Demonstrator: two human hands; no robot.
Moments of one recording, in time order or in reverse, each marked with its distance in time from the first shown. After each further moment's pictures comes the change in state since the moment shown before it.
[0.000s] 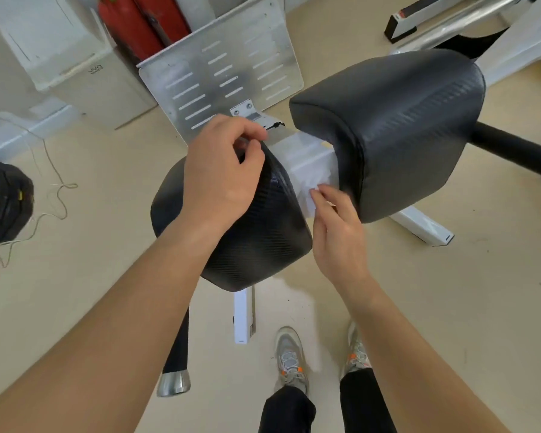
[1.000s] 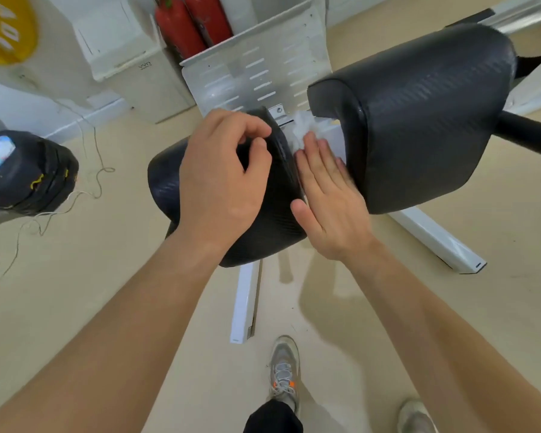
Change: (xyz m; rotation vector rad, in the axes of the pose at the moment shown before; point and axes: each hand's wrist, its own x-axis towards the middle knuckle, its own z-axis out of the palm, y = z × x) left_hand -0.073 0.021 0.017 0.056 0.271 0.083; right_hand 0.020 0.022 -0.012 -0.145 -0.377 -0.386
